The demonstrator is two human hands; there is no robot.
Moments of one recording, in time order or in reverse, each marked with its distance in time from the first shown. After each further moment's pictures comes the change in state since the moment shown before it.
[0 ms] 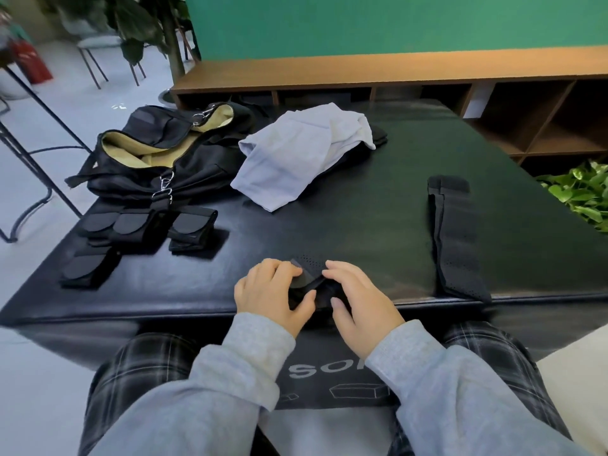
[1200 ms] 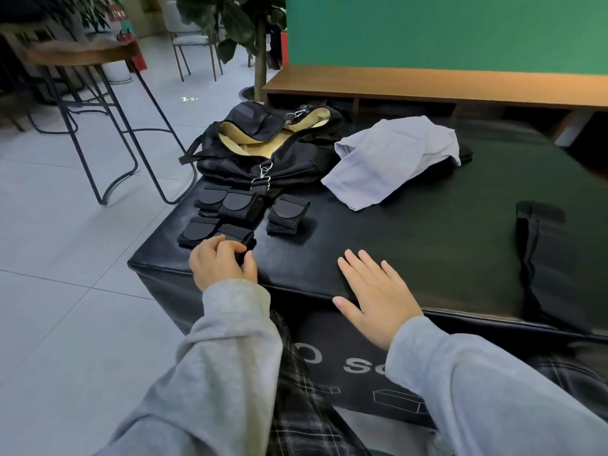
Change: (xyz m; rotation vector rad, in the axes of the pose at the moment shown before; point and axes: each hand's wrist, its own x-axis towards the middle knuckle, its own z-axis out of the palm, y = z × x) left_hand -0.007 -0.128 -0.078 0.052 0.315 -0.582; right_hand 0.039 -0.054 0.050 -0.589 -0.276 -0.133
